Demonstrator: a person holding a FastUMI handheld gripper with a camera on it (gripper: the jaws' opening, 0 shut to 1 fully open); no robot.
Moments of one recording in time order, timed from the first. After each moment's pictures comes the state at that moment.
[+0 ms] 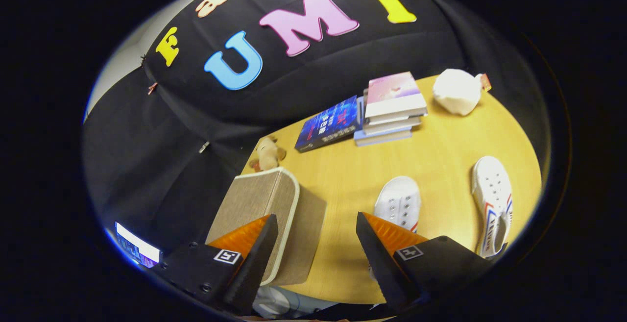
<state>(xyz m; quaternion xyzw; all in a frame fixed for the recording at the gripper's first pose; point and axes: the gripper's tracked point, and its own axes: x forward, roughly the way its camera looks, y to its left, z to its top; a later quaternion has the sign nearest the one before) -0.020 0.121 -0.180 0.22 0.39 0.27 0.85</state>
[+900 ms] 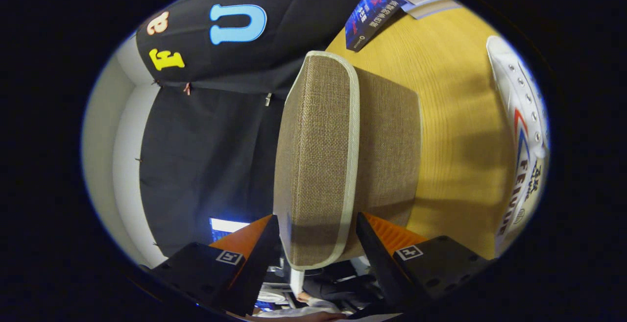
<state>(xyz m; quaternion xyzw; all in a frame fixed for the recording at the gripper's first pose) -0.104 0.227 -0.219 0.41 0.55 0.43 0.58</state>
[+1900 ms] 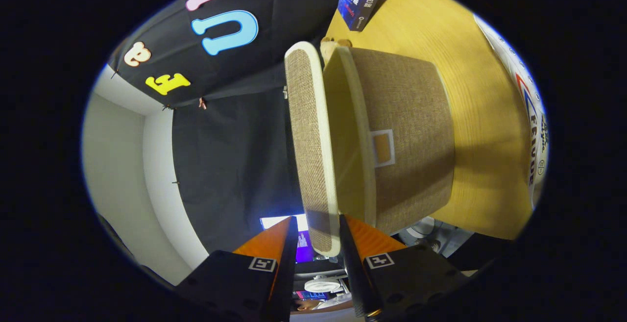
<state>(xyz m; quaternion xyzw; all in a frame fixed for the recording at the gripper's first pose) -0.119 0.221 -0.139 0.47 0.59 0.45 0.48</state>
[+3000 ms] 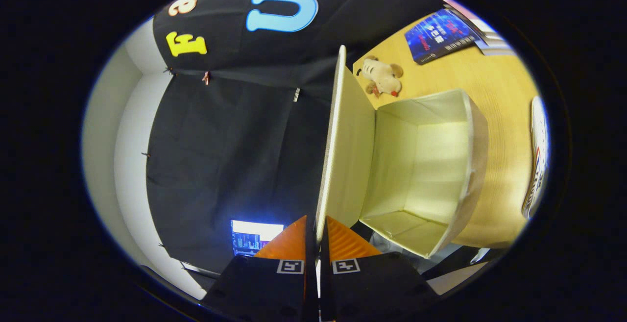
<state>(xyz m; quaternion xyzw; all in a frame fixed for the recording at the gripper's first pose) -0.108 0.324 -0.040 0.35 0.54 0.46 0.62</state>
